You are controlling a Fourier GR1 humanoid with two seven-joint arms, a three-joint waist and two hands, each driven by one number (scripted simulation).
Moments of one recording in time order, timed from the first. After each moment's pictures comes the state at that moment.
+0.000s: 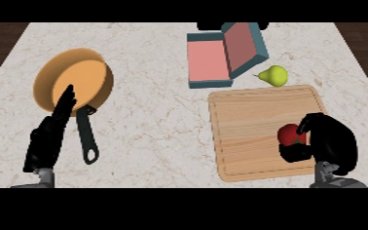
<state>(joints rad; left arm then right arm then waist) 0.01 0.23 0.03 -1.56 -0.15 0.08 0.07 -0.02 -0.24 0.12 -1.70 1.09 0.15 0.80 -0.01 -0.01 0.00</state>
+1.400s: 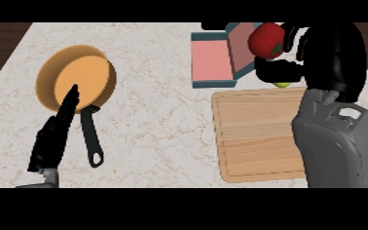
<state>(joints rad) 0.01 0.20 0.03 -1.57 -0.18 0.06 0.08 -0.66 -0.11 0.05 -1.78 1.05 0.13 0.85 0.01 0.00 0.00</state>
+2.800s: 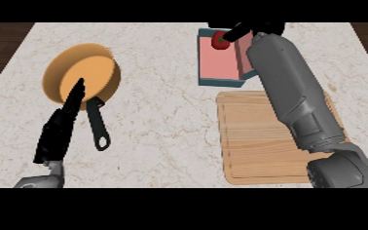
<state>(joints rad) -0.04 0.18 0.03 -1.56 -0.20 0.04 0.08 -1.18 -0.11 -0.29 -0.47 0.95 -0.39 0.53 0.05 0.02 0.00</state>
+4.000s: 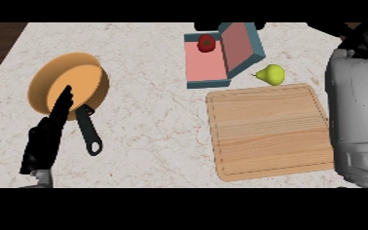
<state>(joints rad) 0.02 0.19 0.08 -1.59 -0.19 0.04 0.12 -0.86 -0.20 -0.56 -0.96 0.52 -0.66 0.19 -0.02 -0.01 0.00</state>
